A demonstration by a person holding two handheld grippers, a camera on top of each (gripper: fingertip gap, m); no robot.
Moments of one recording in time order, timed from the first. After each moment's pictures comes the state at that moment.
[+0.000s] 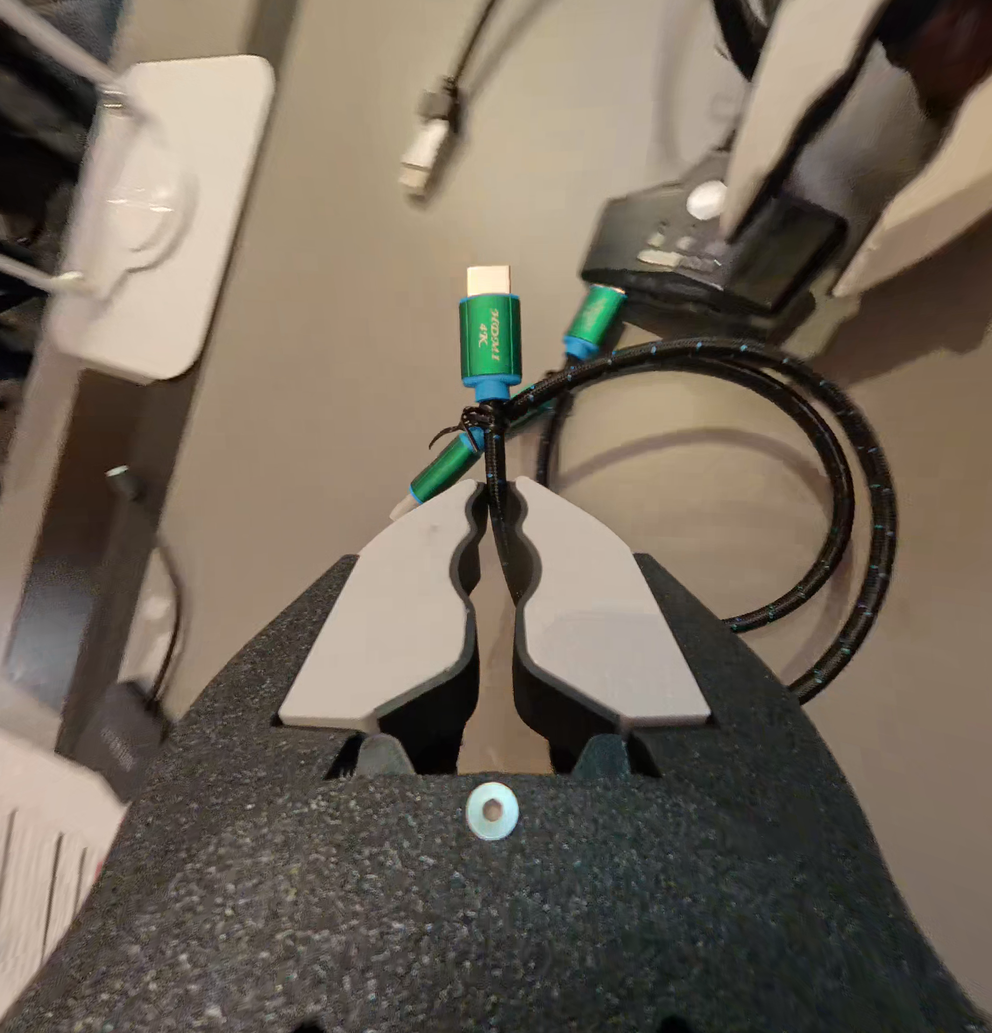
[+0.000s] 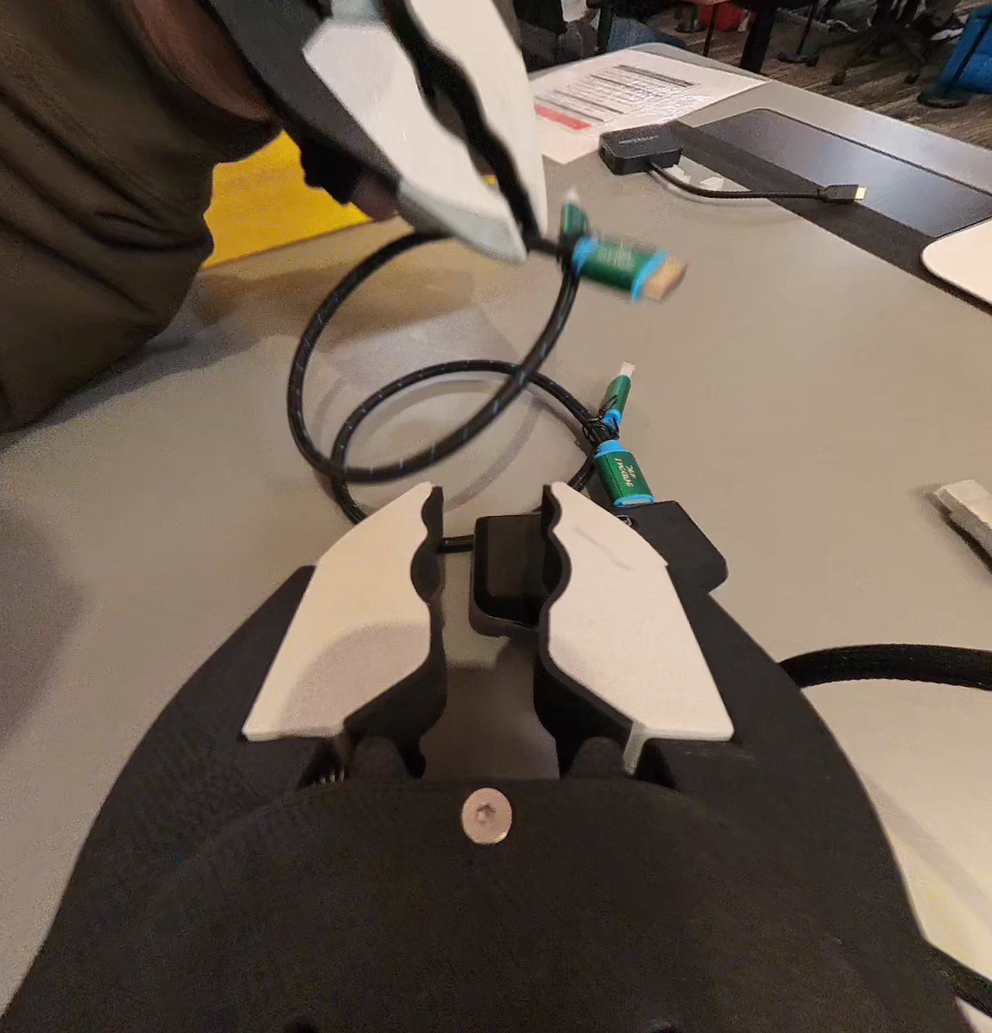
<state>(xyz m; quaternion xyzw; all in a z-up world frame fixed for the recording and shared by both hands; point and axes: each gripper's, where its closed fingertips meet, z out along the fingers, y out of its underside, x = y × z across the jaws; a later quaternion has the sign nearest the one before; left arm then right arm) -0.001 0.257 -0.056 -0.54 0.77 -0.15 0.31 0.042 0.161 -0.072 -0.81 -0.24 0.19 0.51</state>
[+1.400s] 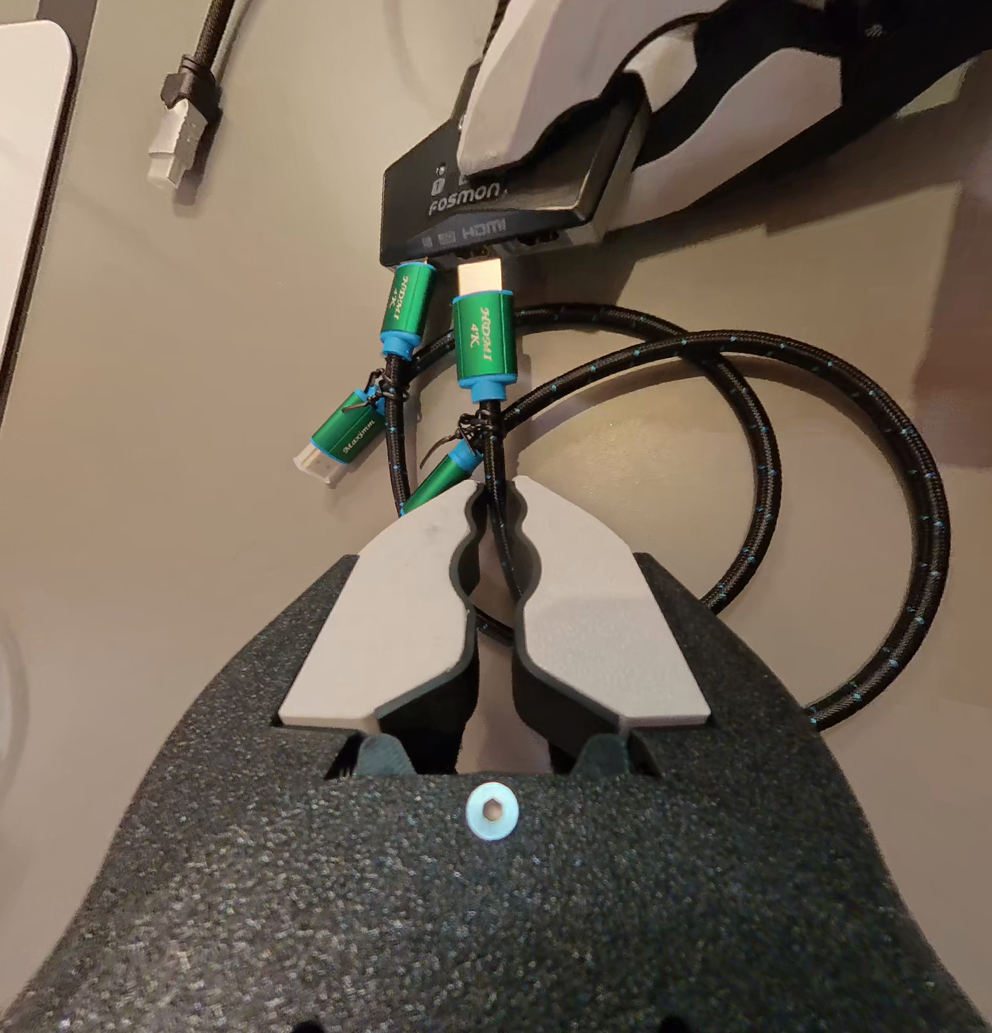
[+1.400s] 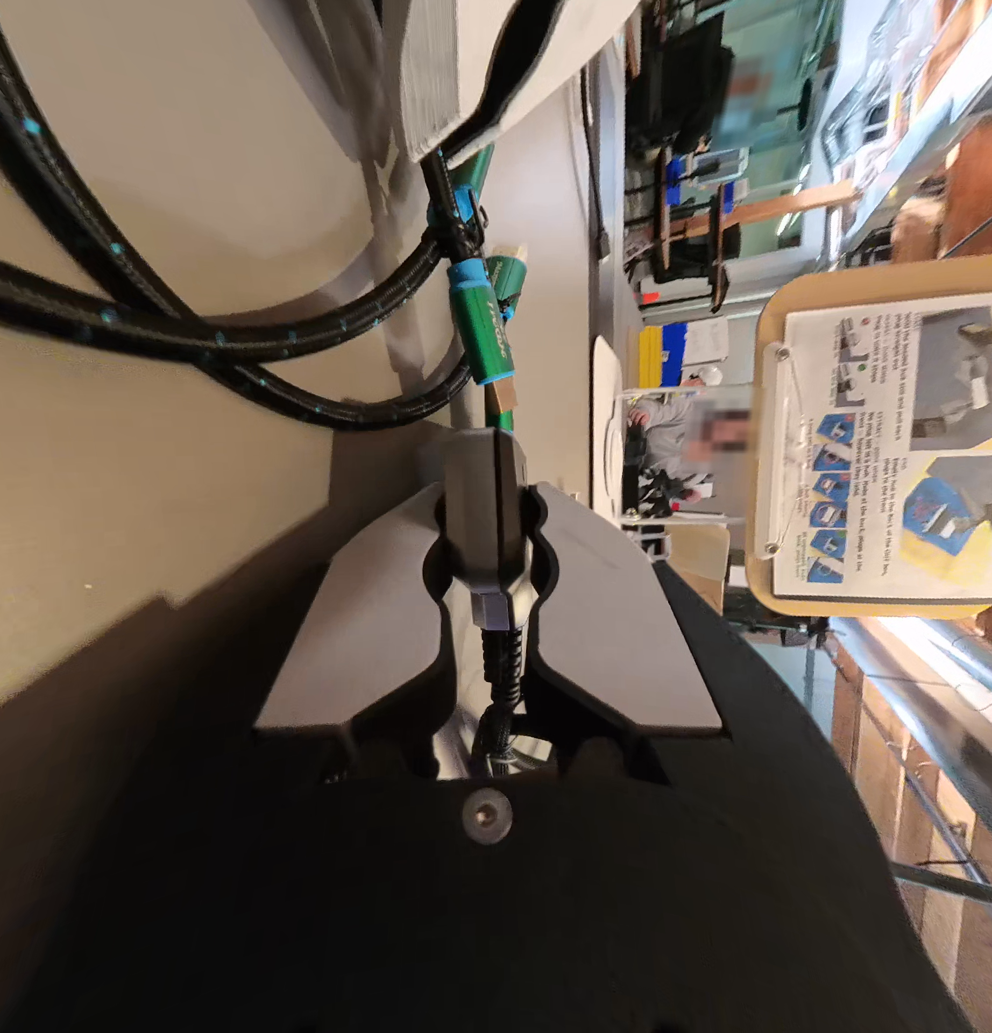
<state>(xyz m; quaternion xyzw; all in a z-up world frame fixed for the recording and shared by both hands) 0.020 0.214 -0.113 -0.53 0.78 -0.18 0.28 0.106 0.196 -0.101 -0.65 -0.50 -0.36 0.44</state>
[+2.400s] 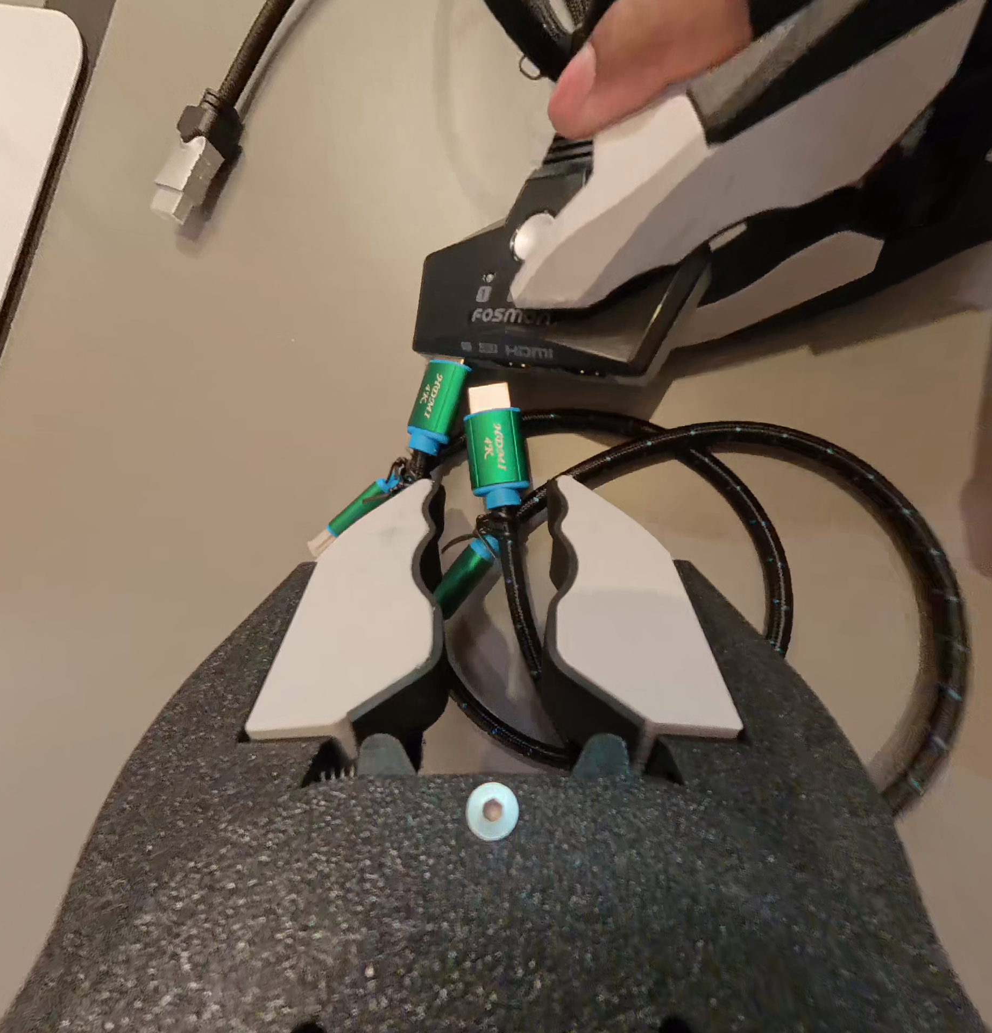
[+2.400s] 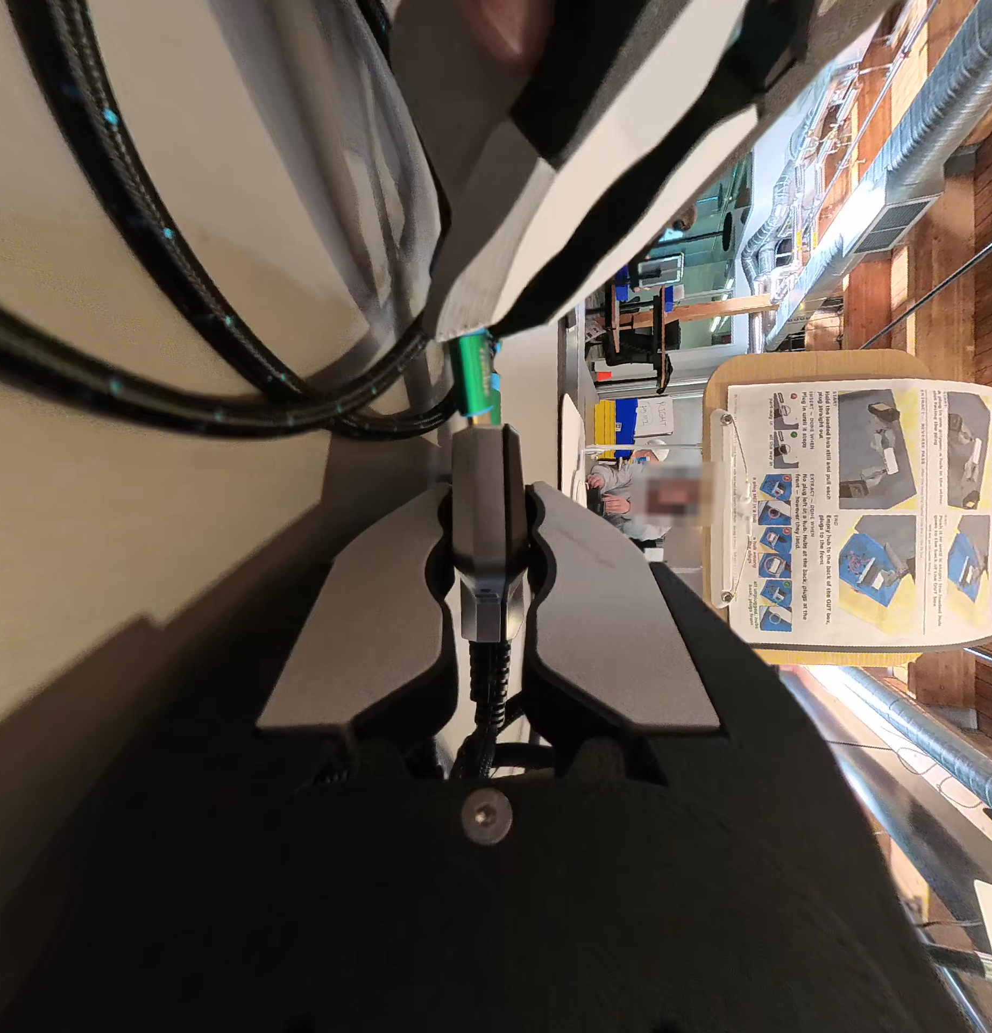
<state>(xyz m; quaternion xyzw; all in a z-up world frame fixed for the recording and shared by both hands) 0.057 0.208 -0.109 -0.58 0.75 -0.18 0.27 0.100 0.193 -0.096 -0.59 -0.54 -0.37 0.48</state>
